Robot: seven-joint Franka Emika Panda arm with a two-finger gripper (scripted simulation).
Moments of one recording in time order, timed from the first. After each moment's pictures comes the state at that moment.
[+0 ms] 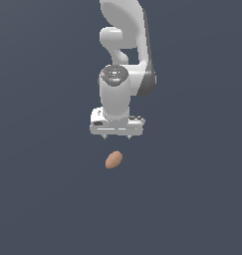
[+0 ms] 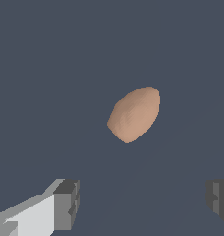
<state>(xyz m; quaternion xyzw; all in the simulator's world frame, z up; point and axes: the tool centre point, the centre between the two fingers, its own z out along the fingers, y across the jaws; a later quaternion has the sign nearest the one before) -0.007 -0.015 0.152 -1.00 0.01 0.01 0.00</state>
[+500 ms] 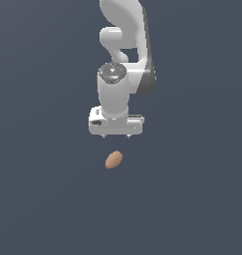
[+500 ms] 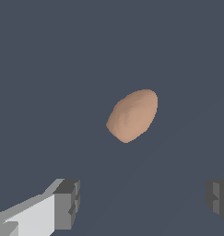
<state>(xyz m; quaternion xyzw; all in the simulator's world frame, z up) -0.006 -0.017 0.159 -1.00 0.00 0.01 0.00</state>
